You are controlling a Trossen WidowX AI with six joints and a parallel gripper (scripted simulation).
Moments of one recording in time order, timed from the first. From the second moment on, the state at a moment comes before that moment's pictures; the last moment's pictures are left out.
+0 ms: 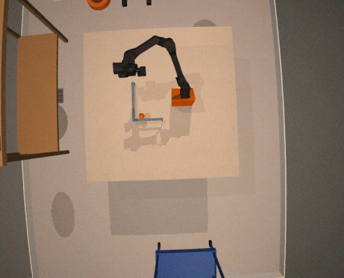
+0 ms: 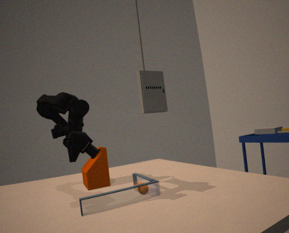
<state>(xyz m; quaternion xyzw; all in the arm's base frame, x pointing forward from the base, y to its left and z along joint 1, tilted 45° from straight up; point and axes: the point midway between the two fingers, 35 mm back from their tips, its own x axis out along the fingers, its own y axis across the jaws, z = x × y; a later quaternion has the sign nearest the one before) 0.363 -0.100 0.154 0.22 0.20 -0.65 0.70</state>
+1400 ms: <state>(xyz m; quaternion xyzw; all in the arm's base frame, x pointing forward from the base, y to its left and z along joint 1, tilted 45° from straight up) 0.358 0.021 -0.116 -0.63 0.67 0.25 0.29</state>
